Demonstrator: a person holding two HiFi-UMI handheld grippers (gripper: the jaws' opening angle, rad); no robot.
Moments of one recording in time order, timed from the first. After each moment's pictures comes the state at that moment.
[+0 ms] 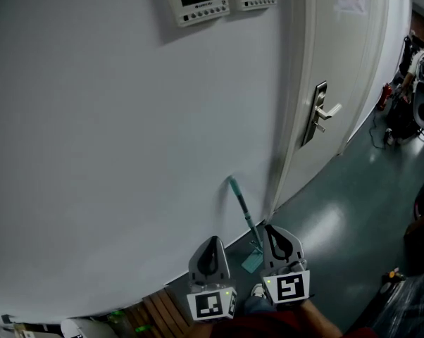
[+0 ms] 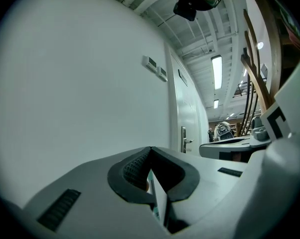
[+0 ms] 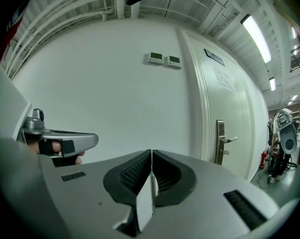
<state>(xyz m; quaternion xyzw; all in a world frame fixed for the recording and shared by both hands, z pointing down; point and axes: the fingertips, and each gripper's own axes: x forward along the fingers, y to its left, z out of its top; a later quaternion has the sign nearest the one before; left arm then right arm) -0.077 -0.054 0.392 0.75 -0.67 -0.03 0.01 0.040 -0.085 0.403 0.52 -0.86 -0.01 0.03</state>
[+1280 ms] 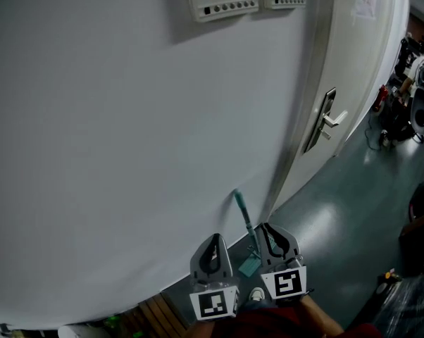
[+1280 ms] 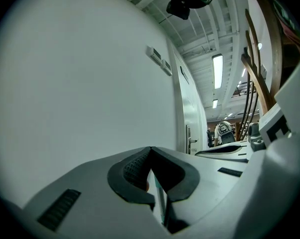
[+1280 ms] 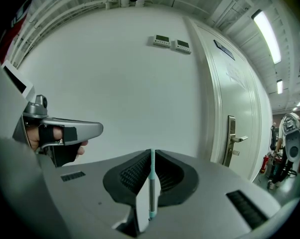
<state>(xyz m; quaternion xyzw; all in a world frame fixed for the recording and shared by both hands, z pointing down) -0.098 -0.122 0.399 0.75 -0.66 -0.03 0.01 0.005 -0.151 0.429 0.51 -0.86 -0.02 0.07</state>
